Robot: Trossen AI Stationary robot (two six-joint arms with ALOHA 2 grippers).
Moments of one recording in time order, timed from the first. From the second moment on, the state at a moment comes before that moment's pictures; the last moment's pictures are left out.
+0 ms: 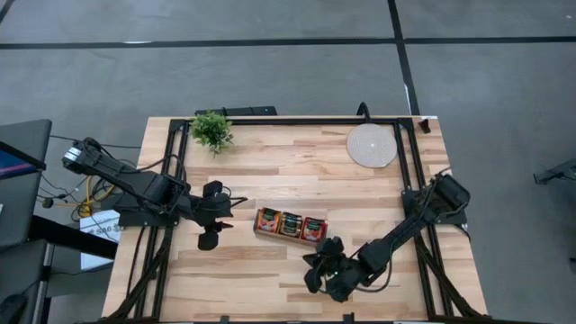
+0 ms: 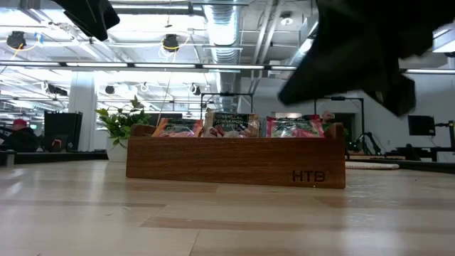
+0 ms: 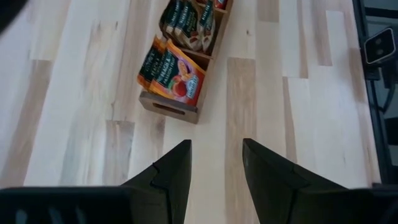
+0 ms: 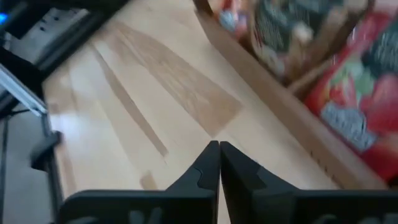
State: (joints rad) left arm -0.41 1.10 0.98 -0.80 -0.20 -0.43; right arm 0.69 1.90 1.12 -0.13 0.73 1.23
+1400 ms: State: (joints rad) left arm -0.41 1.10 0.98 -0.80 -0.20 -0.43; right arm 0.67 1.94 1.13 -0.54 0.71 1.52
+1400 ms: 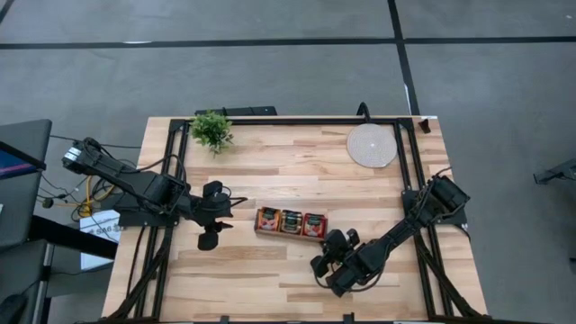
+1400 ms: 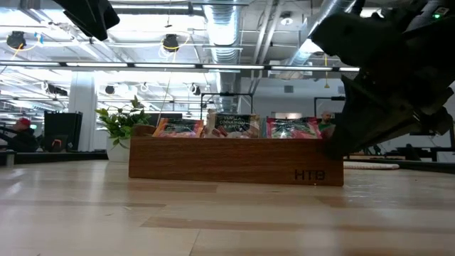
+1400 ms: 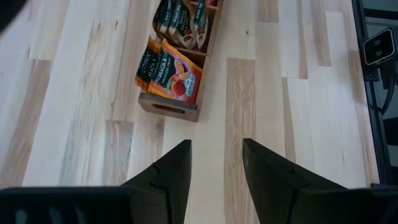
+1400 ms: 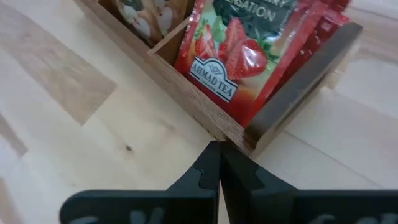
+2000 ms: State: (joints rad) left arm -0.41 1.10 0.98 -0.80 -0.18 -0.44; right arm 0.62 1.94 1.13 -0.62 0.73 1.51
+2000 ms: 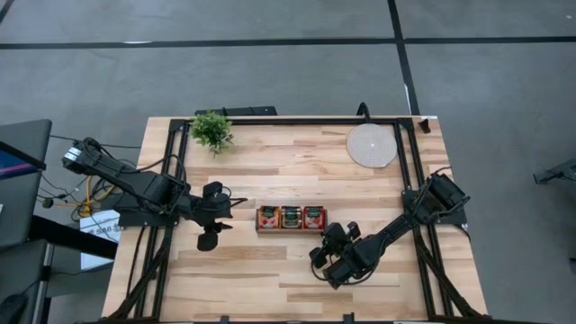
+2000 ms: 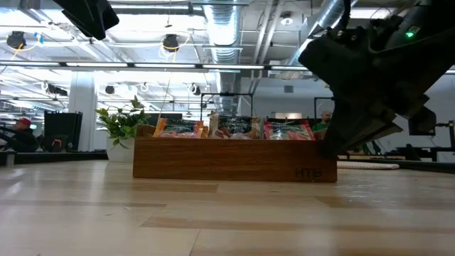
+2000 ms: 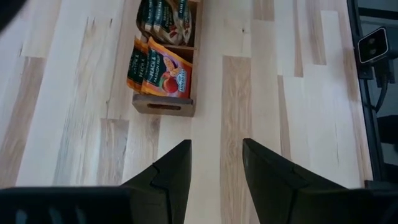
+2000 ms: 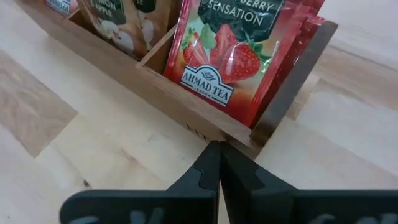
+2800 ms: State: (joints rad) left arm -0.41 0.83 0.98 -0.62 -0.20 -0.35; right arm 0.74 1.17 1.13 -0.93 0.86 0.99
